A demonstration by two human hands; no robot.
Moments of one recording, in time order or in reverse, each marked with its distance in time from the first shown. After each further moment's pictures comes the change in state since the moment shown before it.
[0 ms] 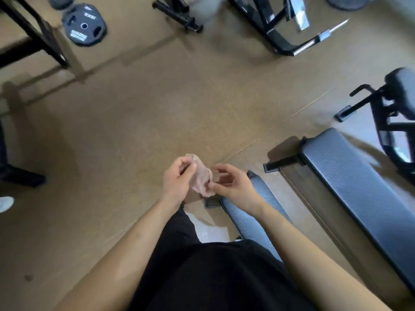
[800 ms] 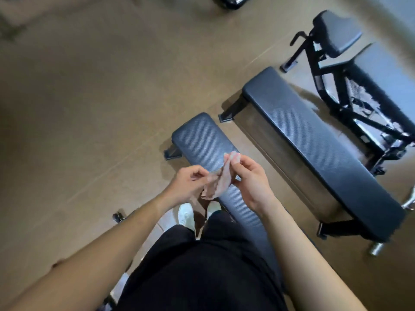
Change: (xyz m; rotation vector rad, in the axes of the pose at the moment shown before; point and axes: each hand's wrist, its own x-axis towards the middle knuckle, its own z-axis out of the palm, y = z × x) left_hand -0.283 -0.142 0.142 0.196 -0.592 0.013; right_hand -0.341 0.120 -0.071 0.568 0.355 0.246
